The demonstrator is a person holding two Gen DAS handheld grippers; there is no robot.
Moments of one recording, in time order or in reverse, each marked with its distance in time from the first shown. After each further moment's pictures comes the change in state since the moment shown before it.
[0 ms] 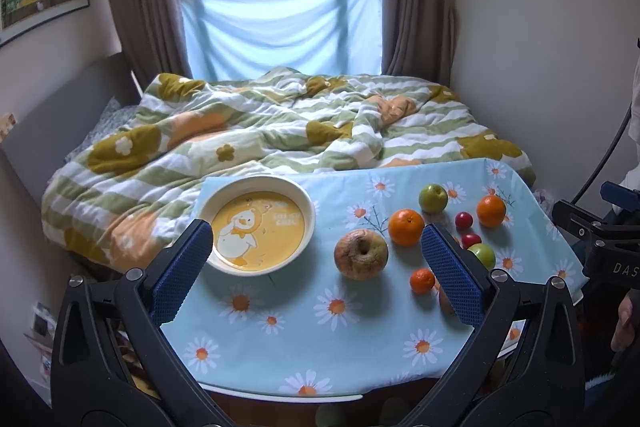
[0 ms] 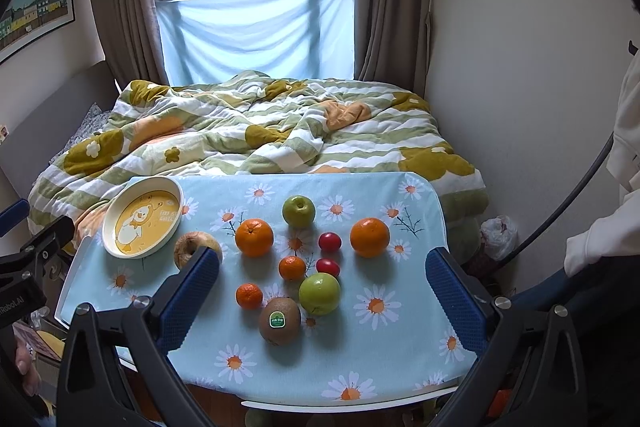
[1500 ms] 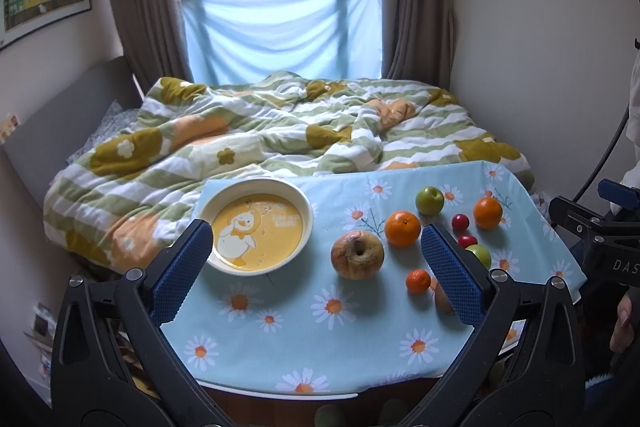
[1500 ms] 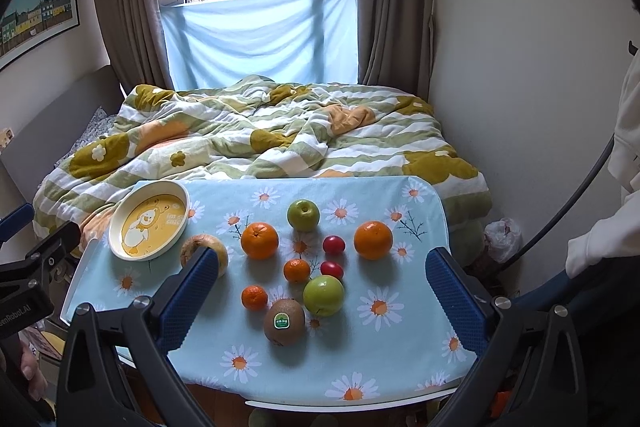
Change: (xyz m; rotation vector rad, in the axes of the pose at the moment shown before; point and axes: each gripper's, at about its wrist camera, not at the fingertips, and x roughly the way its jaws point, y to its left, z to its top) left arm -0.002 0.001 0.001 0.000 -0.004 0.000; right arm -0.008 0.004 0.007 0.009 -0.009 0.014
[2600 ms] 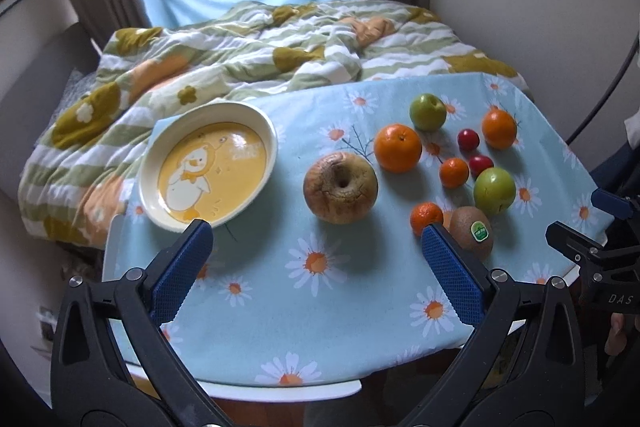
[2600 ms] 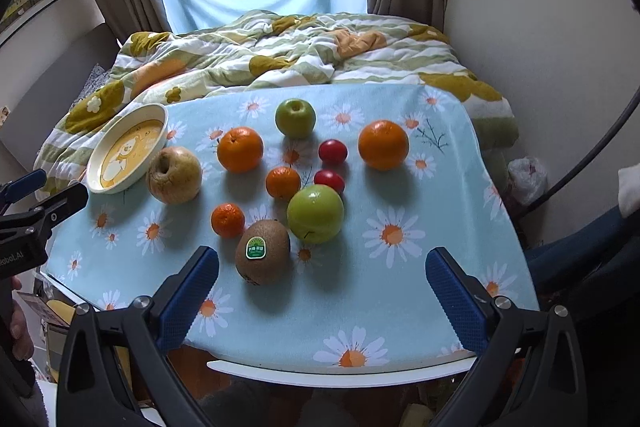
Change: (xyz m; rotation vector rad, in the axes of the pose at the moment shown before) left arm 0.100 -0.023 -0.046 0.129 0.264 -0.081; right arm 0.083 -0.022 -0.080 0.046 0.234 0.046
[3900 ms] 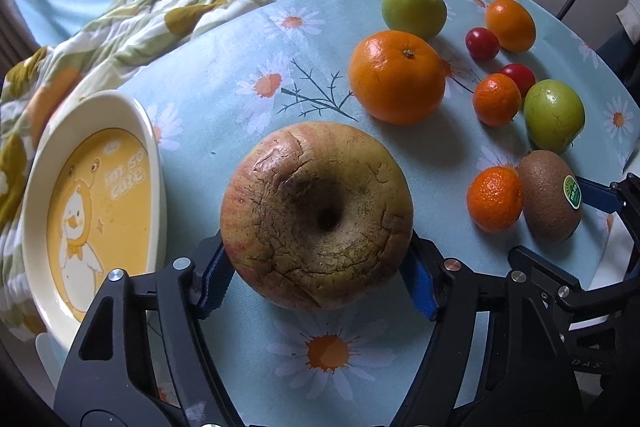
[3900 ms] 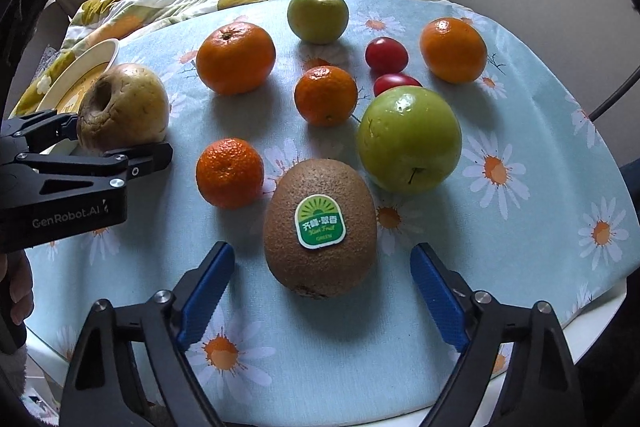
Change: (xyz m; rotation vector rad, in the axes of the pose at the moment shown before) left arm 0.156 -0.010 0.009 0.288 0.184 -0.213; right arm 0.108 0.063 -0.022 0.063 0.148 -0.106
